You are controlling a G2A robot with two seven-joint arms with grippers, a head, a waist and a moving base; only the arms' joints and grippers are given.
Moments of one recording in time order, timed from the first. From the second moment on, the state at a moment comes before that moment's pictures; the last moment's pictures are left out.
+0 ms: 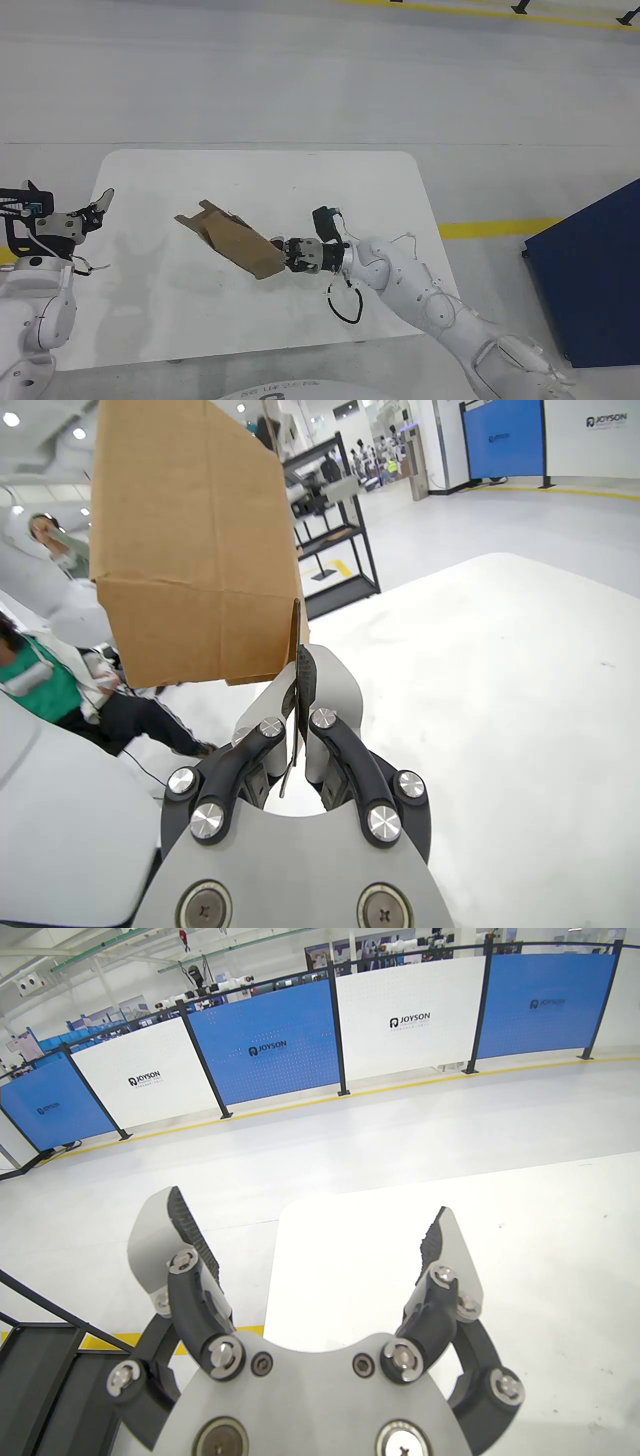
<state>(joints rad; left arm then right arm) 1.73 -1.15 -1.60 -1.80 1.33 0.00 0.00 -1.26 -0.97 0.79 -1.39 -0.55 -1.01 -0.10</state>
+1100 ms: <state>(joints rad) 1.73 -1.15 -1.60 -1.80 1.33 0.00 0.00 -1.27 -0.79 0.73 -1.83 0.31 -1.01 0.52</state>
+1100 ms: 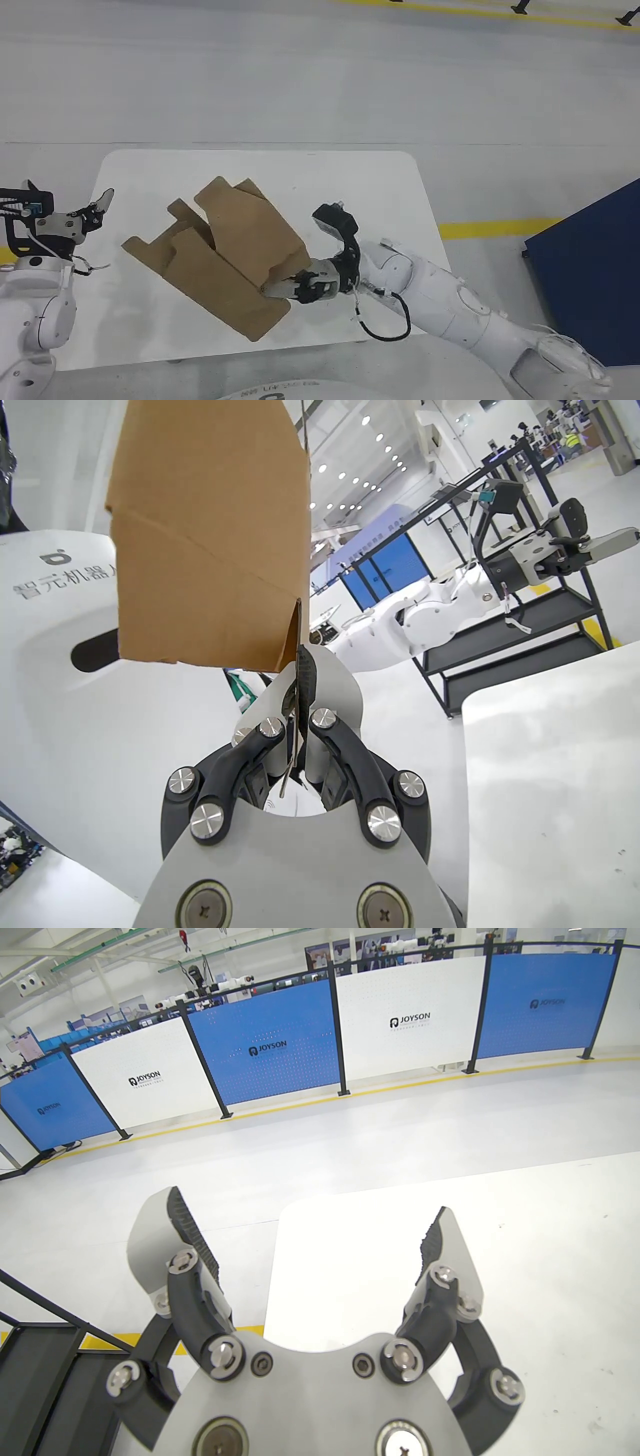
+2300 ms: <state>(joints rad) 1.70 -1.15 -1.57 -1.78 1.35 -0.02 -0.05 -1.21 -0.83 0.79 -1.70 0.54 -1.01 0.55</state>
